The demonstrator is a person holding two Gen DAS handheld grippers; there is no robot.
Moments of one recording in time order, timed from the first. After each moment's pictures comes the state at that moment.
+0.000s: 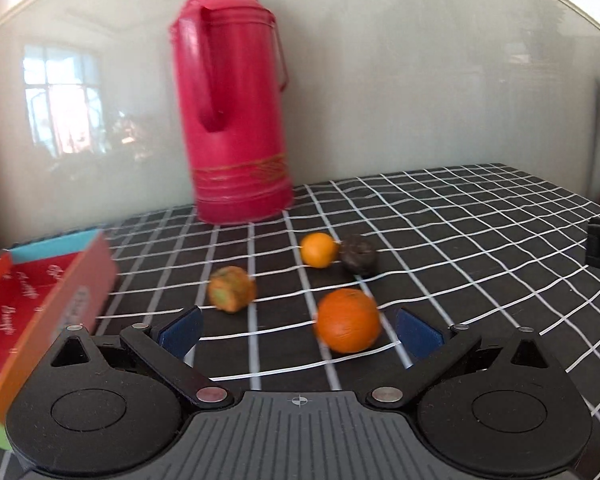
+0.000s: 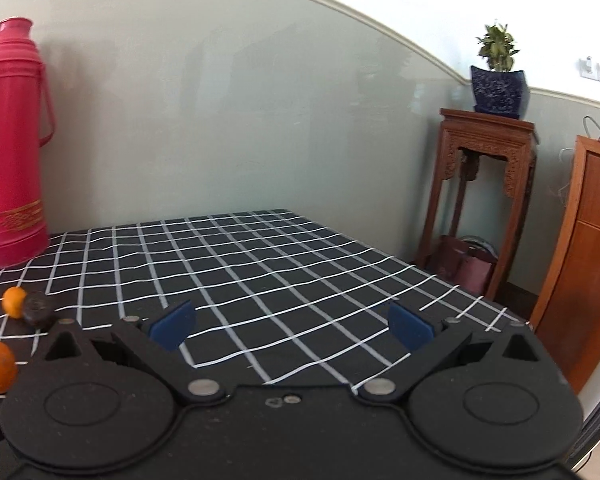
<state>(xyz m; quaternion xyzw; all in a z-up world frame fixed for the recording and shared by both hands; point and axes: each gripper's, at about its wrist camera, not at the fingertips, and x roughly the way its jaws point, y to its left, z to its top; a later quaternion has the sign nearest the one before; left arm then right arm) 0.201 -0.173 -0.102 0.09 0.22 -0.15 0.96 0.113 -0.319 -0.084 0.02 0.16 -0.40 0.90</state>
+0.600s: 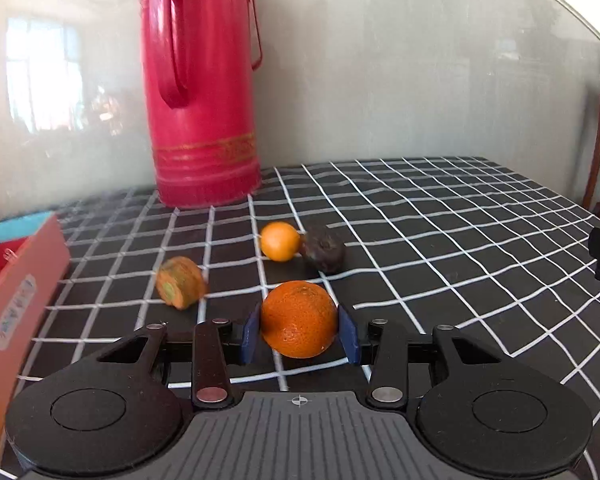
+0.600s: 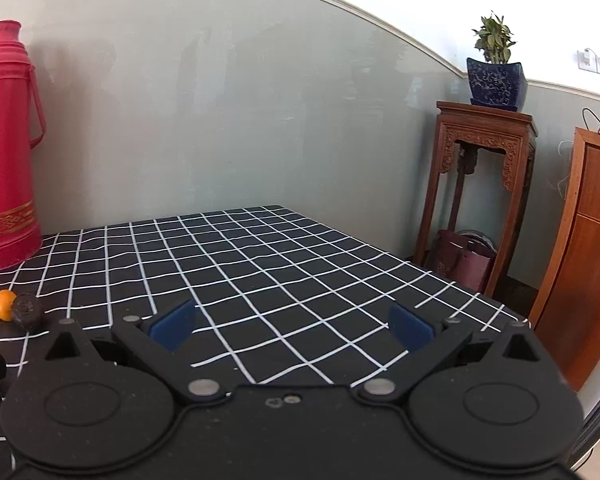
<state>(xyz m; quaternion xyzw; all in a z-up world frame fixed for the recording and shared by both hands) 0.216 -0.188 -0.109 0.07 0.25 -0.17 0.95 0.114 -0.326 -0.083 0.02 0.17 -0.39 0.91</state>
